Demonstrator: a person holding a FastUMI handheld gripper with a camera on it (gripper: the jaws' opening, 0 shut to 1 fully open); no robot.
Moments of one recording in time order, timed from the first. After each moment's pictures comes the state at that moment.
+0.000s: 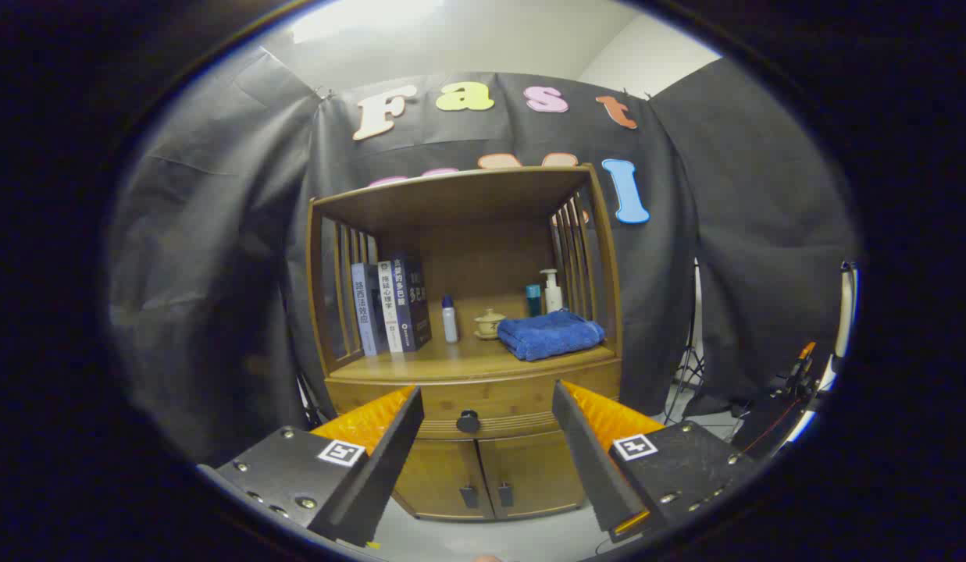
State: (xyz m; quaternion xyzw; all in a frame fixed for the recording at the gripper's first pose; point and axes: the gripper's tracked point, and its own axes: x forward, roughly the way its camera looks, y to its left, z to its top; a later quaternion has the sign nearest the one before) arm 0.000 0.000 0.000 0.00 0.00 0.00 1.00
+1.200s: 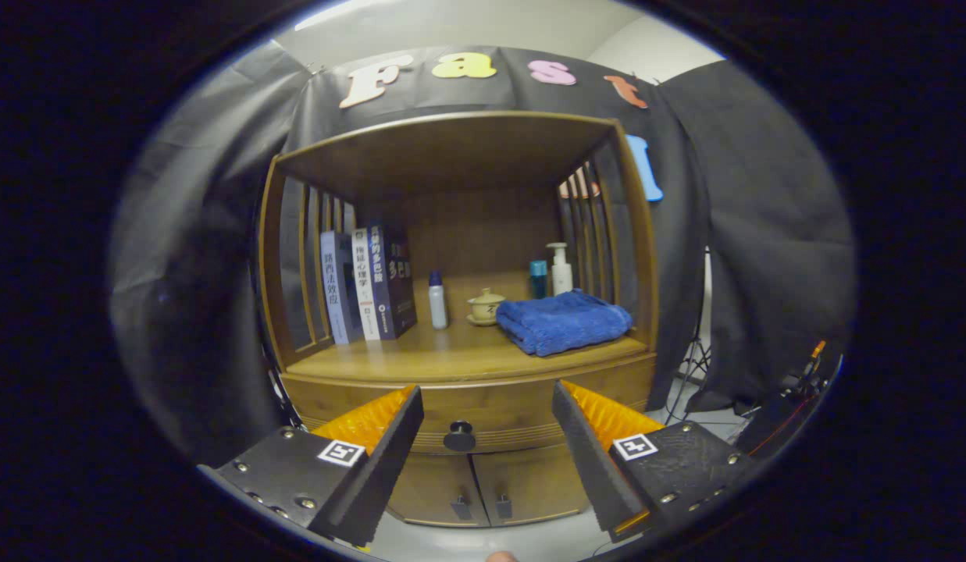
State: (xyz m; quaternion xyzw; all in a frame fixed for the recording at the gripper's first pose) arm 0.133 0.013 -0.054 -0.04 0.04 -0.01 1.00
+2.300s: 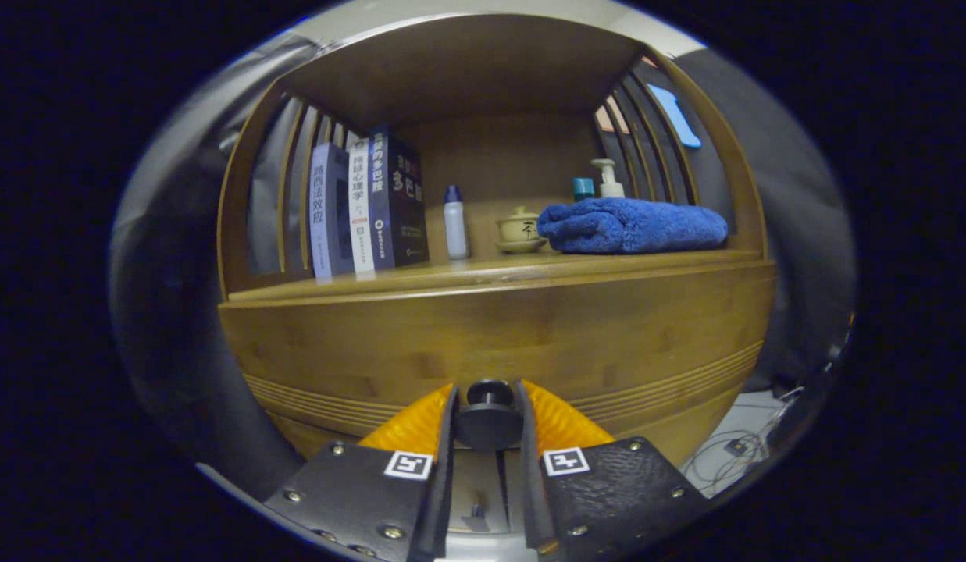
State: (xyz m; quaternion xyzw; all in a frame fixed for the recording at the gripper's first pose) arm 0.224 0.039 -0.182 -0.01 0.08 0.03 1.00
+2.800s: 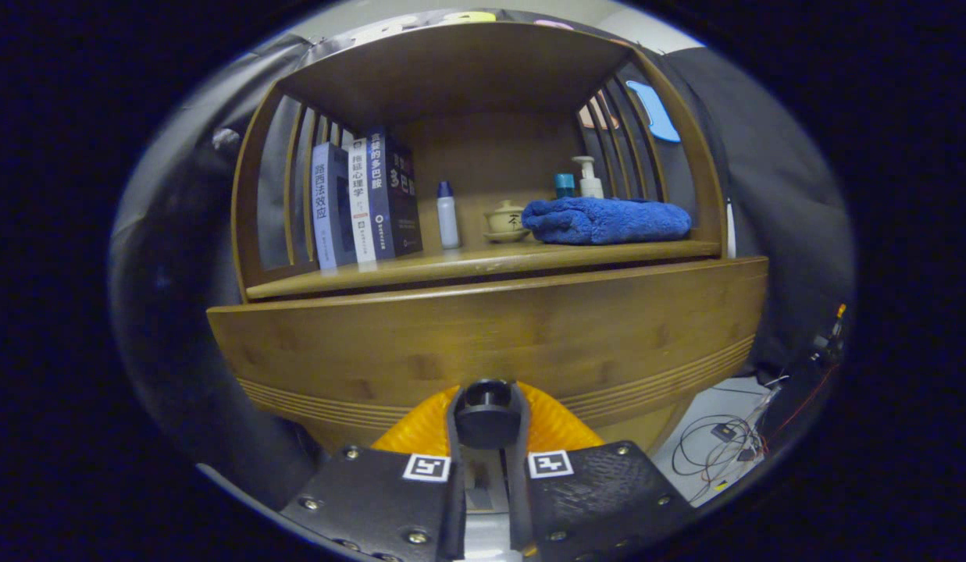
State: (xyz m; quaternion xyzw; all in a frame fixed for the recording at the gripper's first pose) arm 0.155 0.034 -0.180 0.00 0.11 -0.01 0.99
